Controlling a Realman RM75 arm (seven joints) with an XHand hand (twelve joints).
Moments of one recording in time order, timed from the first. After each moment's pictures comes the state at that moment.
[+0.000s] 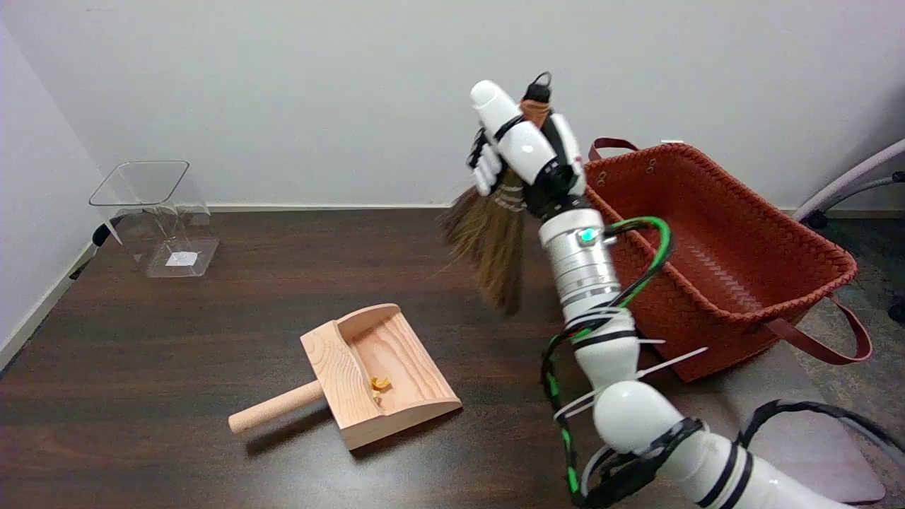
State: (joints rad) arm 0.10 -1.26 -2.11 1.71 1.36 0.78 0.49
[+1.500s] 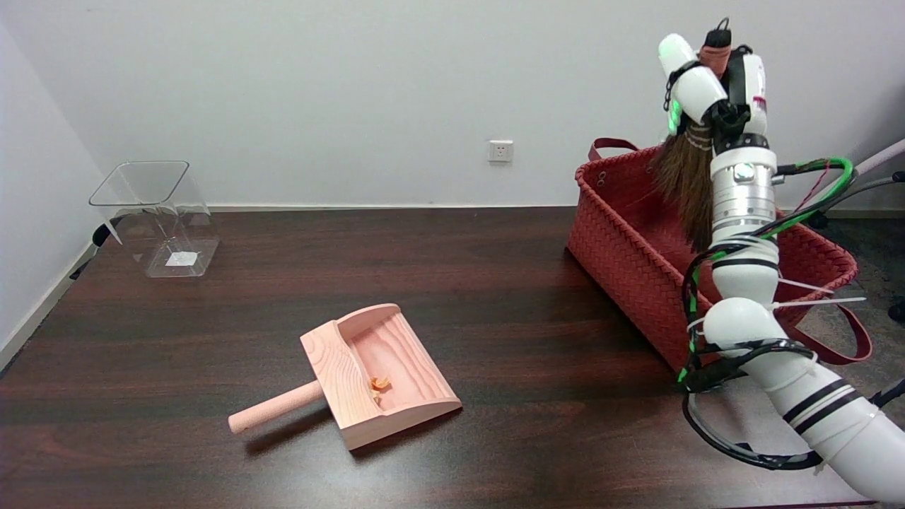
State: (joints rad) arm 0.07 -1.04 -1.63 1.55 1.32 0.75 0.37
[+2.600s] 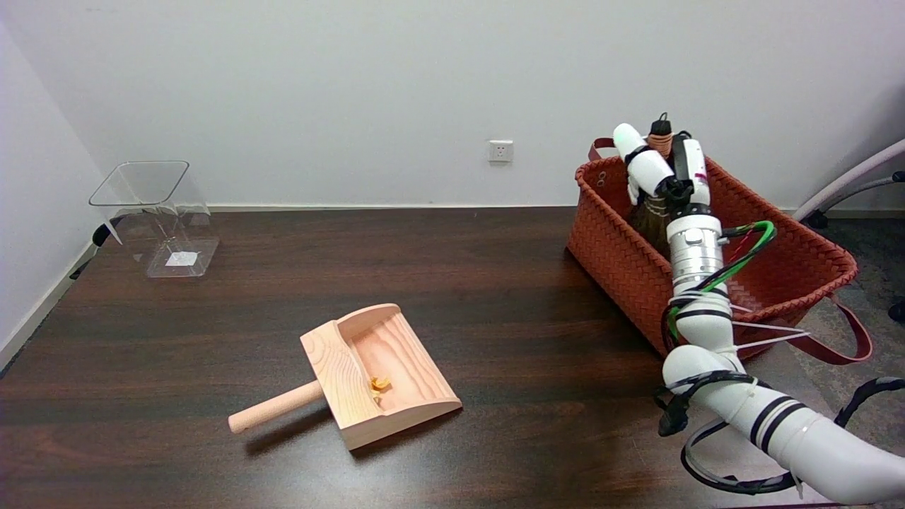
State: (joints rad) arm 0.15 -1.06 -1.86 1.14 1.19 0.91 0.67
